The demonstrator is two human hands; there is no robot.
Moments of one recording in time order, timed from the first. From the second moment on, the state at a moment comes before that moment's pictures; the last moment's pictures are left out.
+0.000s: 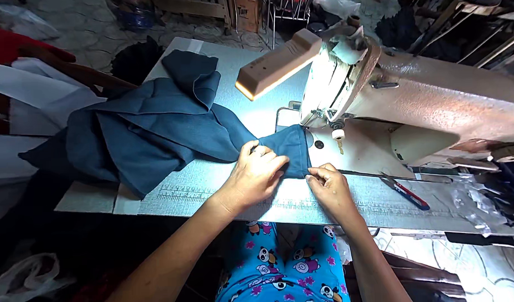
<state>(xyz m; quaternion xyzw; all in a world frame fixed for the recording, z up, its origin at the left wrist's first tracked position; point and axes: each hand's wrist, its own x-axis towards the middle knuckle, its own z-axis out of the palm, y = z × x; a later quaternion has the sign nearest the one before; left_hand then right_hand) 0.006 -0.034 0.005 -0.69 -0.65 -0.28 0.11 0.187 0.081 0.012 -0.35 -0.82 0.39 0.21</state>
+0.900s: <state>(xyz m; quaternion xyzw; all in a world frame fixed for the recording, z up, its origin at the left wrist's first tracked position) 0.050 -0.017 -0.025 -0.55 -0.70 -0.46 0.02 0.318 0.134 -0.001 -0.43 -0.87 0.05 0.26</state>
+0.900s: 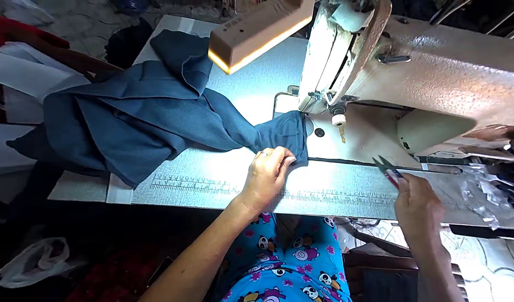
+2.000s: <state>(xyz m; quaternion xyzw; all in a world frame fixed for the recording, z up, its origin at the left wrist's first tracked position) 0.104 -0.042 -0.002 -0.74 -0.51 -0.44 0.01 0.308 0.130 -0.021 -0.50 -0.82 0.03 0.28</state>
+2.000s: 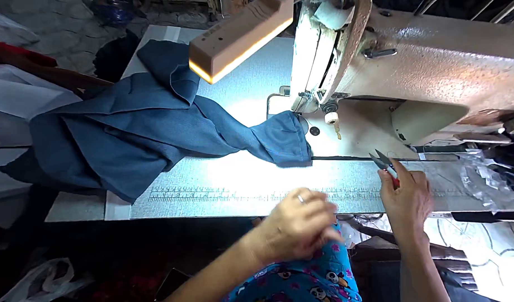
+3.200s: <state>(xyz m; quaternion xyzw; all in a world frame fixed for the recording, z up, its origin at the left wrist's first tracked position) 0.009 0.005 -0.015 -0.71 -0.60 -0.36 0.07 0.183 0.098 -0.022 -0.29 -0.87 0.23 0.33</state>
